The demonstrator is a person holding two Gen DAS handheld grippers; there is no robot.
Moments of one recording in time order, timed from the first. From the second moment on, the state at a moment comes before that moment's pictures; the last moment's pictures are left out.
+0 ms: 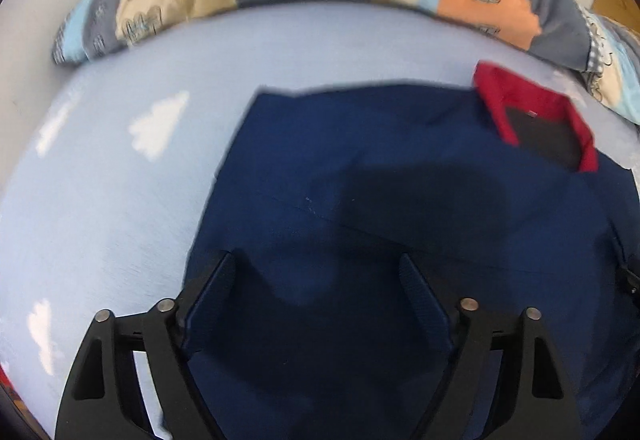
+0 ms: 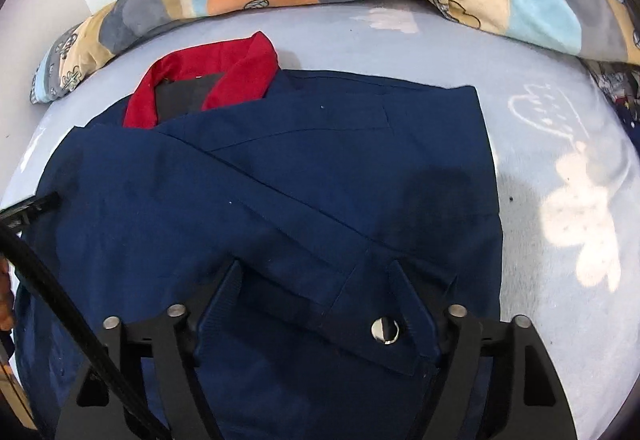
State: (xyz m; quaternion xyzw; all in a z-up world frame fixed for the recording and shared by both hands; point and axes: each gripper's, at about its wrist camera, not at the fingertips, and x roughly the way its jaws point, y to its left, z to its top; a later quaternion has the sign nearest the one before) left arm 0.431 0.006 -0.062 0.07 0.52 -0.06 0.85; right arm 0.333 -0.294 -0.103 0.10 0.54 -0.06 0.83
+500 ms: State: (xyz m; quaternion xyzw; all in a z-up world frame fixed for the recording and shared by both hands) left arm 0.341 0.039 -0.065 0.11 0.51 -0.04 0.85; right arm 0.275 -0.309 -0.101 0.09 0.55 -0.07 0.83
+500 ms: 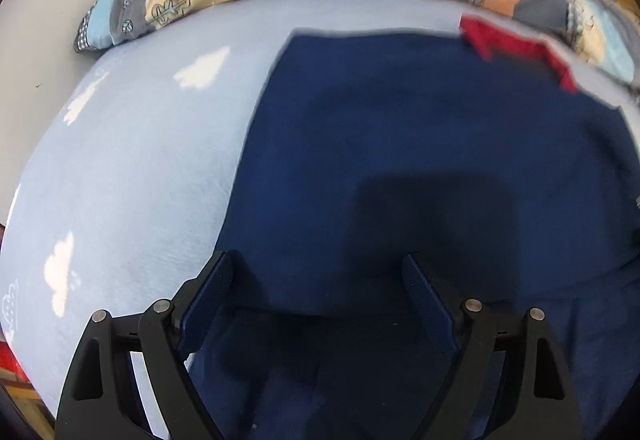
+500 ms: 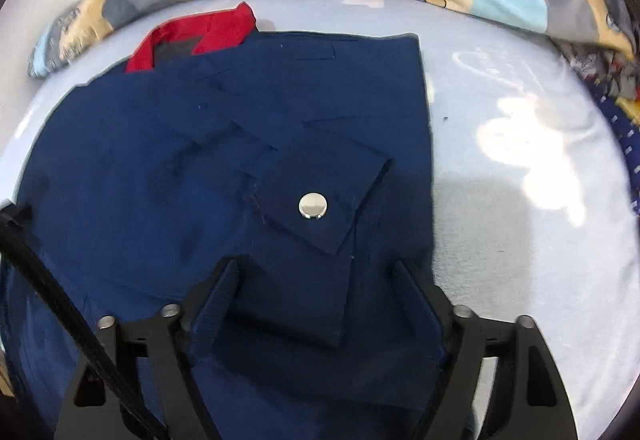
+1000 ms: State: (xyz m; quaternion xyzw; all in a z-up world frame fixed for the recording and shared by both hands) left arm 0.174 0.176 0.020 0.06 0.46 -0.17 0.87; right arm 0.085 -0.296 -0.001 0.12 0.50 0.14 0.84
